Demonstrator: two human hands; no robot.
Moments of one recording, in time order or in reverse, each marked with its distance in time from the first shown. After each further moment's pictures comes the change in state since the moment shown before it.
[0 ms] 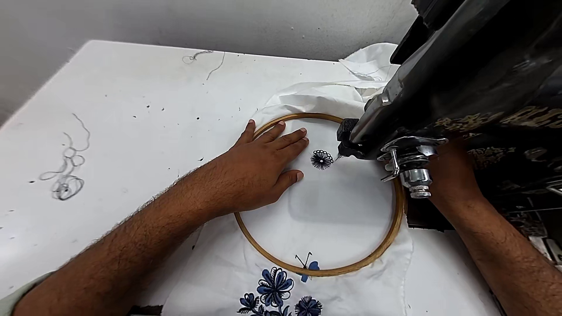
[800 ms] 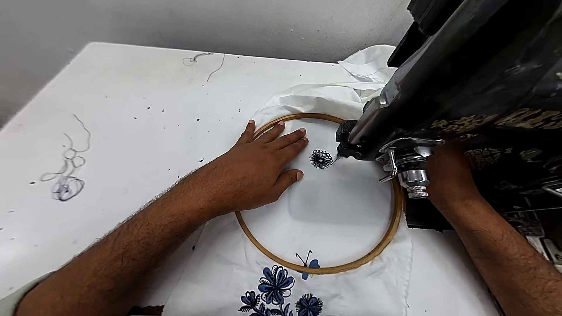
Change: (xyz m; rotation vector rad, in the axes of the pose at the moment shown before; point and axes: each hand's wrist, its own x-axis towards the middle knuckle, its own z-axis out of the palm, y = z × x) left_hand 0.001 -0.001 0.000 -0.006 0.009 -0.006; right_hand 0.001 -0.004 -0.002 0.024 0.012 0.003
